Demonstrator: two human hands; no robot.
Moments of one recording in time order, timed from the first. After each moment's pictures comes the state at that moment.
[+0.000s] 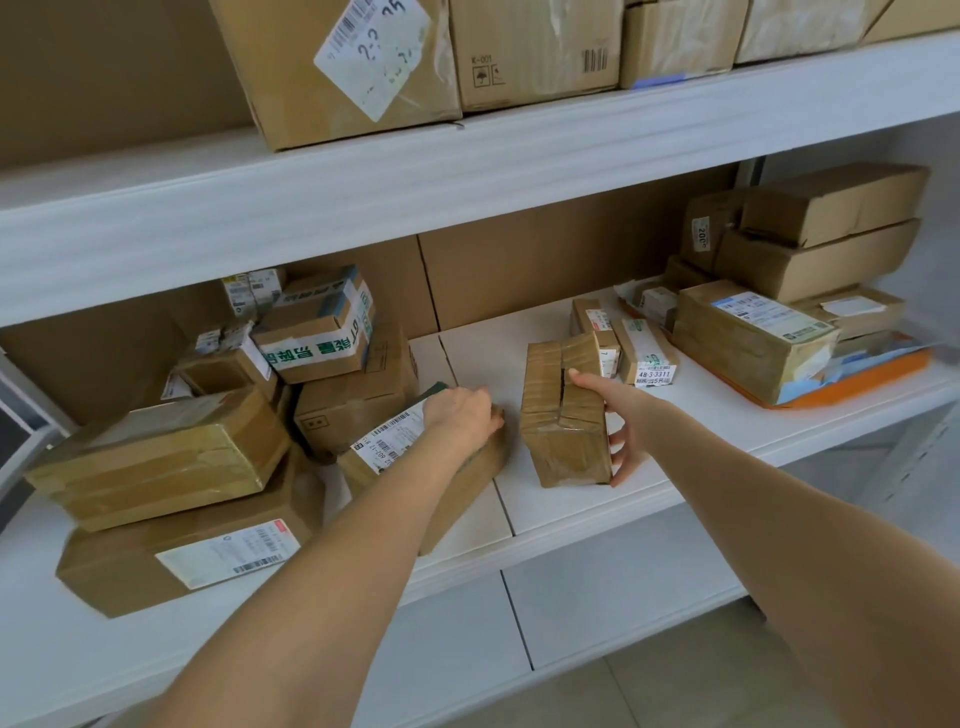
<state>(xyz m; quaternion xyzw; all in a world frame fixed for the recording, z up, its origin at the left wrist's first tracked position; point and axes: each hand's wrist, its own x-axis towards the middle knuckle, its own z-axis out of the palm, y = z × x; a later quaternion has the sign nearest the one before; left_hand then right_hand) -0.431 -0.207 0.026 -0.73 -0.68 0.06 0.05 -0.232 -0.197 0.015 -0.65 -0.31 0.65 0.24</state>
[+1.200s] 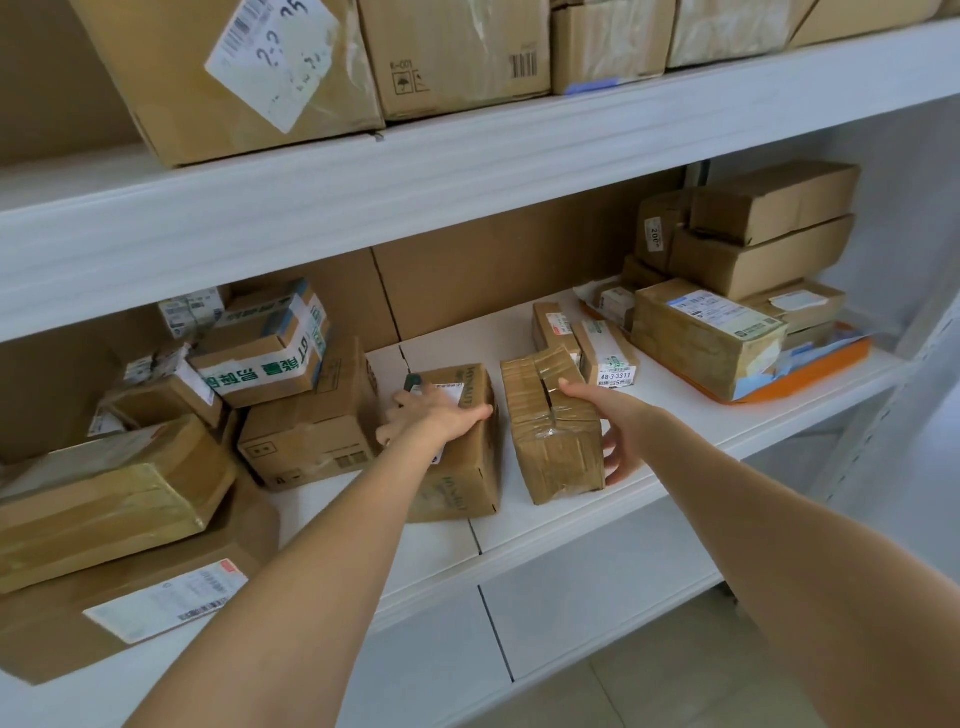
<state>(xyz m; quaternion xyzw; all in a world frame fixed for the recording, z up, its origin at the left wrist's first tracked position) -0.415 -0.180 0.027 -0.56 -0.81 0.00 -0.15 -0.194 -0.187 0.004 -0.65 -0.31 0.65 0.24</state>
